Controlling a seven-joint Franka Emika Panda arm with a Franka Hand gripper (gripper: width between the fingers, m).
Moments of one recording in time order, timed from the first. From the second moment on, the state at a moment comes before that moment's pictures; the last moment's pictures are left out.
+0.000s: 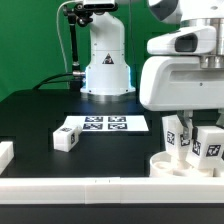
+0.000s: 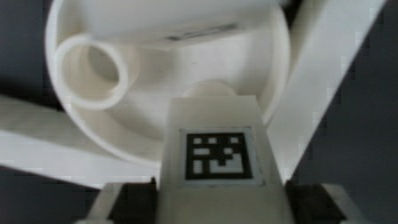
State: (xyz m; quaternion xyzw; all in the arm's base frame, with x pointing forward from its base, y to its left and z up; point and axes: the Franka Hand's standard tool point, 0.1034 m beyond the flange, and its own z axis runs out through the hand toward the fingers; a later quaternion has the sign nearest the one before) arm 0.641 0.112 0.079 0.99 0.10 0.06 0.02
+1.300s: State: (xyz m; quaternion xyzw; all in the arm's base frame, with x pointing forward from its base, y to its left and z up) arm 0.636 0.112 0.075 0.93 -0.37 0.04 -0.04
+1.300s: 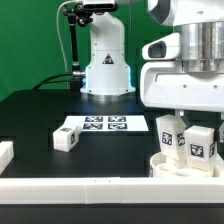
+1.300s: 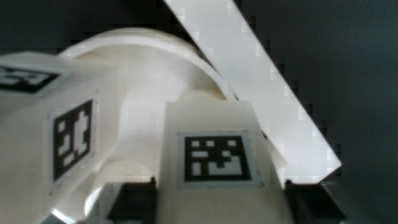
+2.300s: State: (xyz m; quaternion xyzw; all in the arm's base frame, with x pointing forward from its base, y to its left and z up) arm 0.634 0.121 0.073 0.68 -0.73 -0.01 -0.10
